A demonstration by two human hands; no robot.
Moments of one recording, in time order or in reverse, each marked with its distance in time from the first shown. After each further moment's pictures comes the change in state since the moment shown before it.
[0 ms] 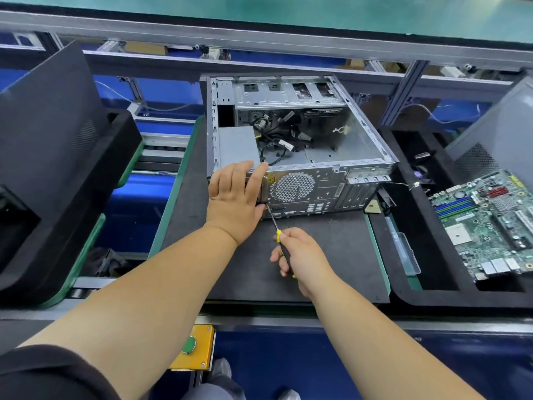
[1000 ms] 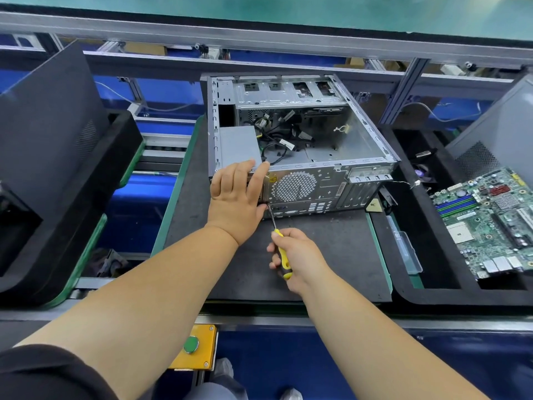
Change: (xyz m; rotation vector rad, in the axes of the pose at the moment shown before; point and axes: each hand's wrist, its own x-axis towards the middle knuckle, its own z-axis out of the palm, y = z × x) left_hand -0.001 -0.001 -0.002 0.012 -0.014 0.011; right_hand -0.003 -0.009 0.016 0.286 0.053 0.167
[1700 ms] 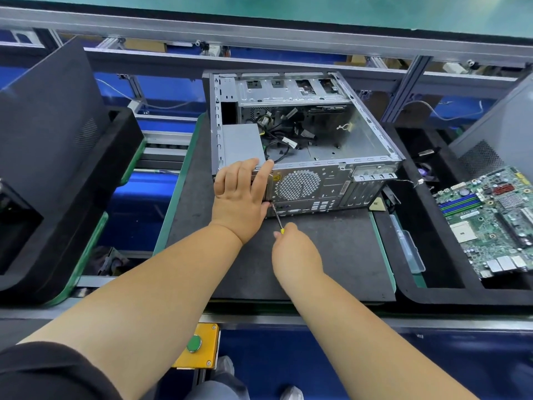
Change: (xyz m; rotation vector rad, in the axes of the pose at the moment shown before) left_hand 0.001 0.001 0.002 -0.003 0.046 0.001; right_hand 0.004 -0.001 0.016 -1.229 0.276 -0.285
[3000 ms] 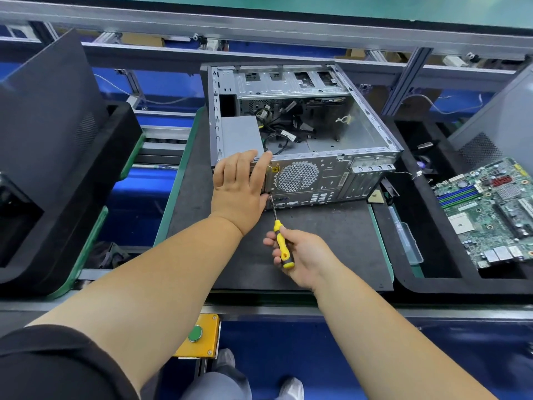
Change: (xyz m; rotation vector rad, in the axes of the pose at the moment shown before) left_hand 0.000 0.001 -0.003 0.034 -0.037 -0.018; right_hand -0.013 0.019 -0.013 1.361 -0.471 0.389
